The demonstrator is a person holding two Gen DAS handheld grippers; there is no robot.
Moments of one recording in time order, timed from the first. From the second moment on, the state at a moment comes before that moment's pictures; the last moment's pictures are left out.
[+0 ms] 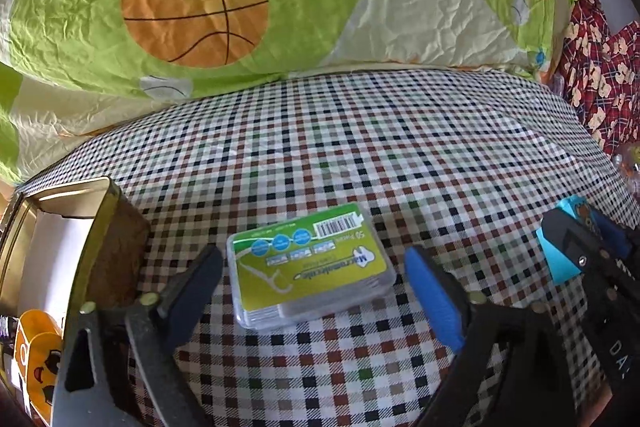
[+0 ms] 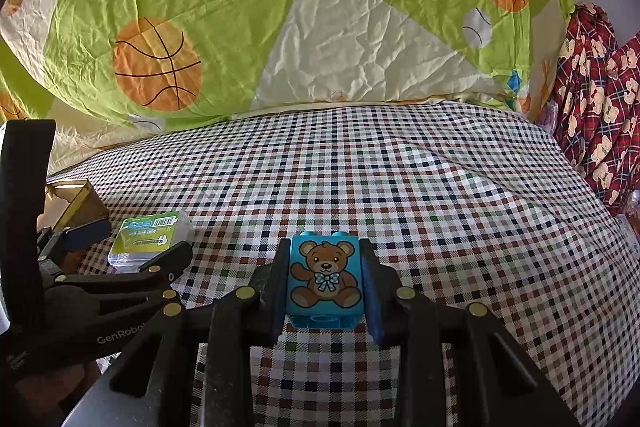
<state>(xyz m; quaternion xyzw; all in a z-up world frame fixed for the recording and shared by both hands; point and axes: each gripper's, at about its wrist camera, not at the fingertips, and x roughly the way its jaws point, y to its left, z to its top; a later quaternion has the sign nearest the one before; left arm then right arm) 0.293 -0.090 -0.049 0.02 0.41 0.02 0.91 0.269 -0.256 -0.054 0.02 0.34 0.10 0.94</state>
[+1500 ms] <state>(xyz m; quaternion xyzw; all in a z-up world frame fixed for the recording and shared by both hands) 0.217 -0.068 -0.022 -0.04 0.30 0.03 0.95 0.243 -0.256 -0.038 0.04 0.27 0.16 0.95</state>
